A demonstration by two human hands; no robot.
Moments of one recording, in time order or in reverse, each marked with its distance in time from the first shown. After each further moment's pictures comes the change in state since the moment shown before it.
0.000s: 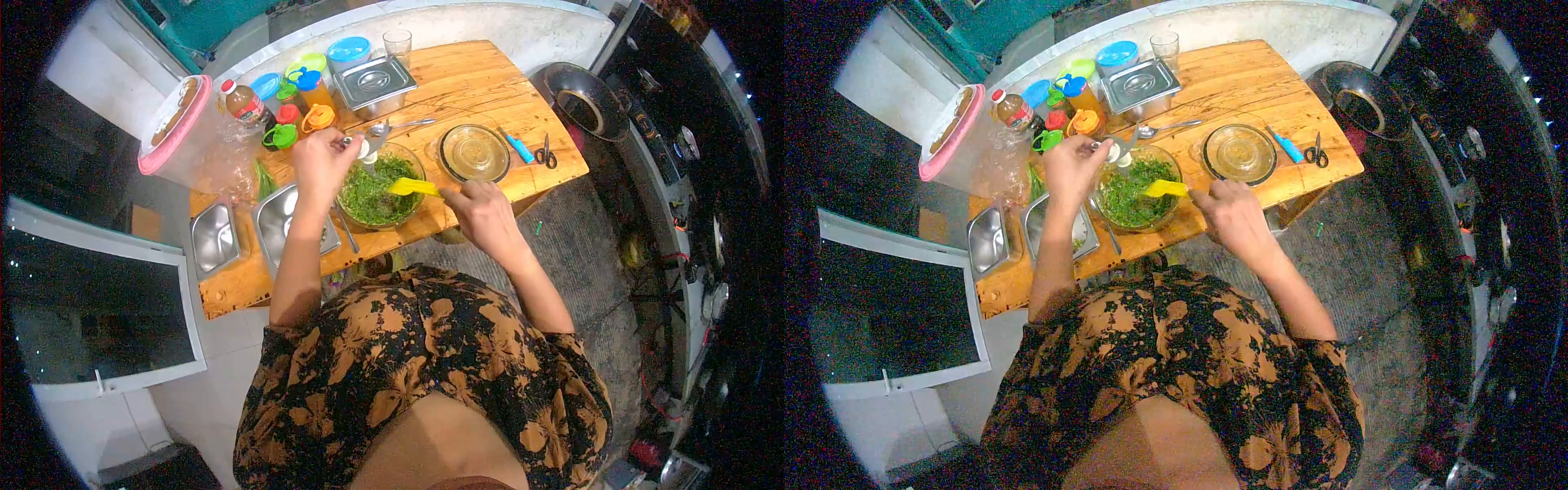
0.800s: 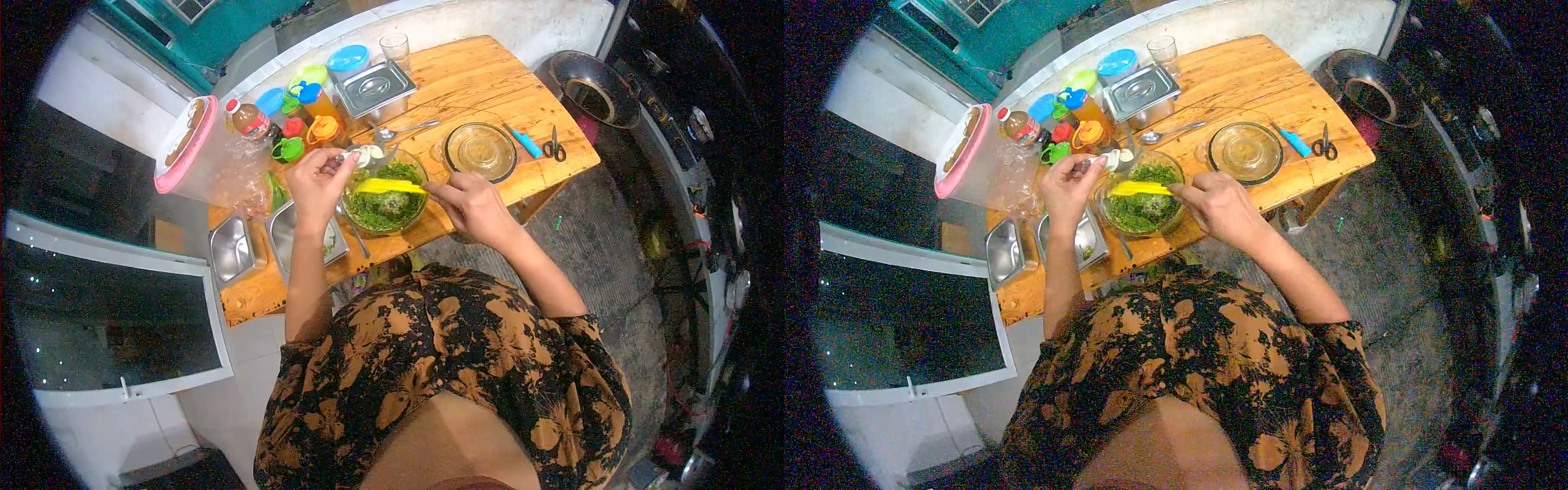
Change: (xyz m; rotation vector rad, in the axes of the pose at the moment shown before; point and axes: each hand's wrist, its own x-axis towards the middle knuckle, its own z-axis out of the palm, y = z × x) left_hand -0.017 0.013 -0.014 -0.302 0.070 0.026; right_hand 0.015 0.003 0.006 0.276 0.139 -0.049
